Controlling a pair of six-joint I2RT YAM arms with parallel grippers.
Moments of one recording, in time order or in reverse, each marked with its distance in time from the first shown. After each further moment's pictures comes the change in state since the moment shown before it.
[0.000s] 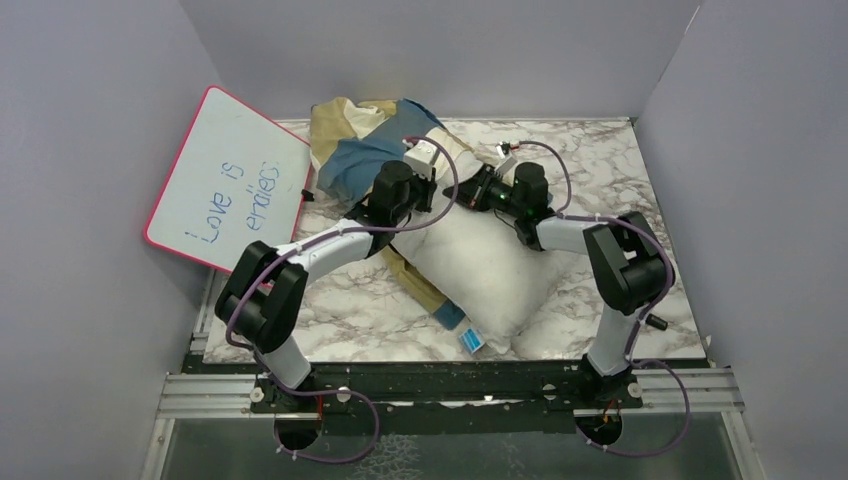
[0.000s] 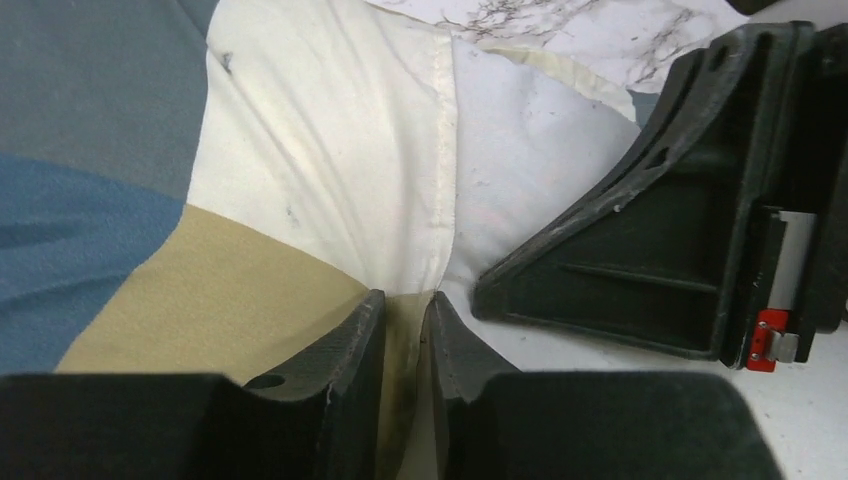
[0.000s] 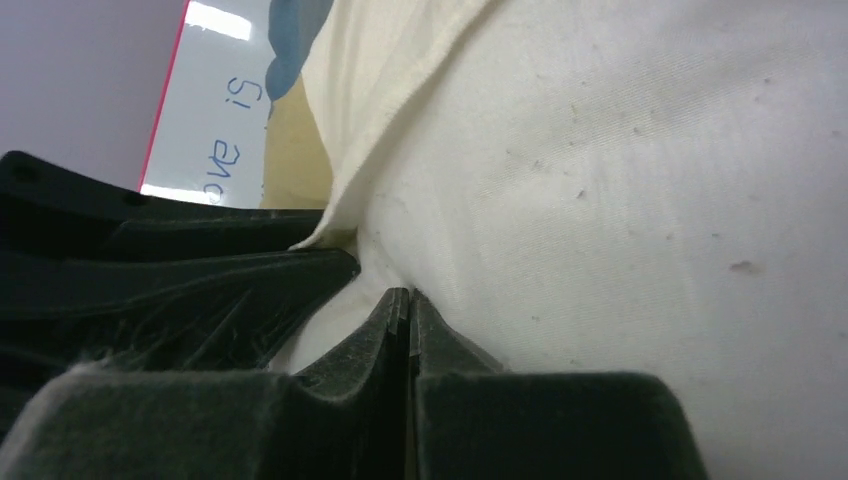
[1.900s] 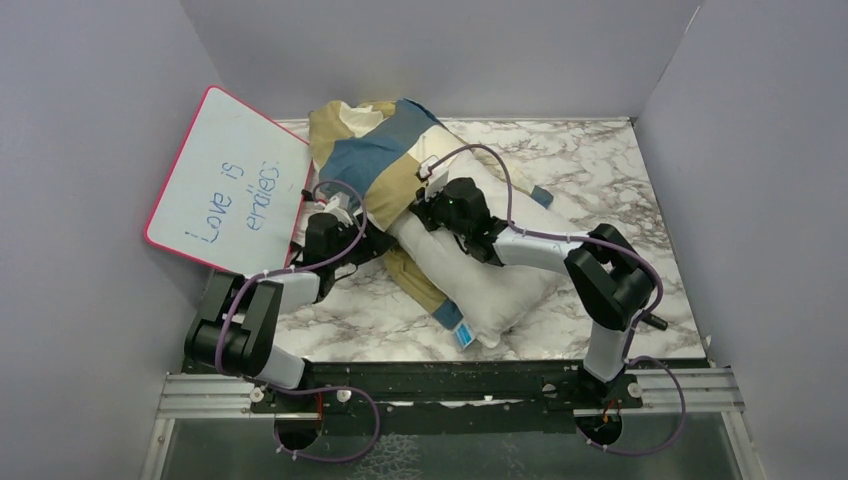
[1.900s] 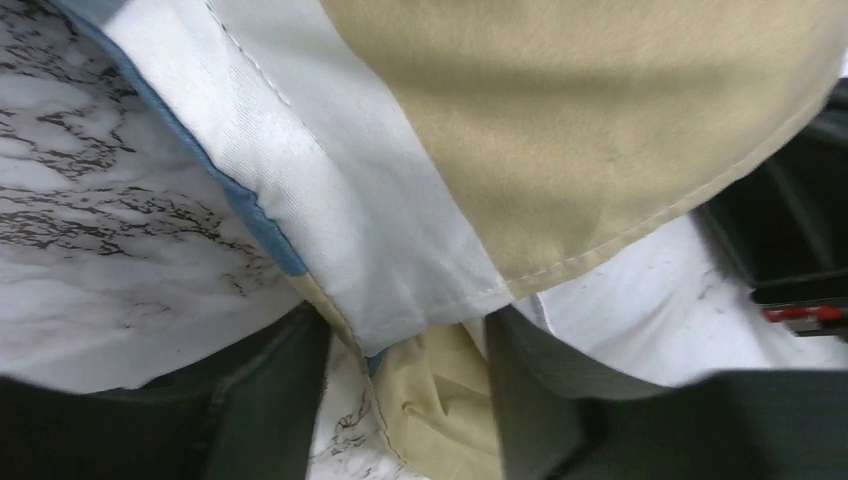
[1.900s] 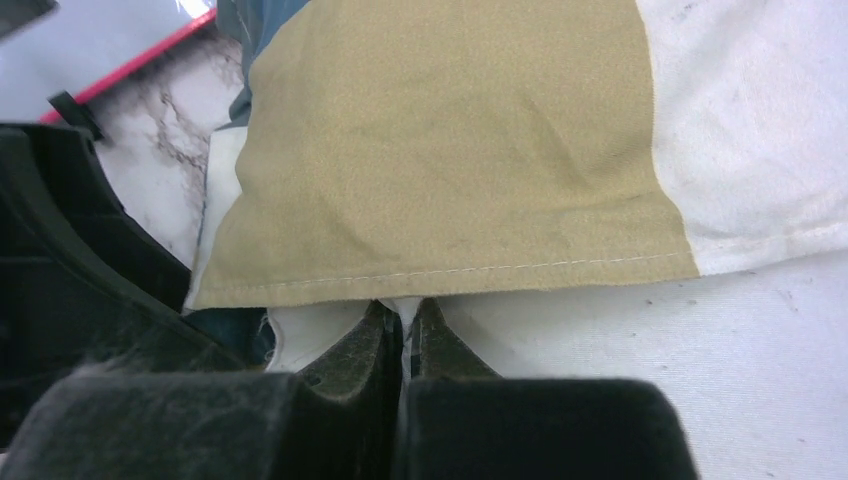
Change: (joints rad) left arm 0.380 -0.207 -0.592 0.203 0.437 -0.660; right arm 0.365 -0.034 0.153 -0.345 0.541 -0.900
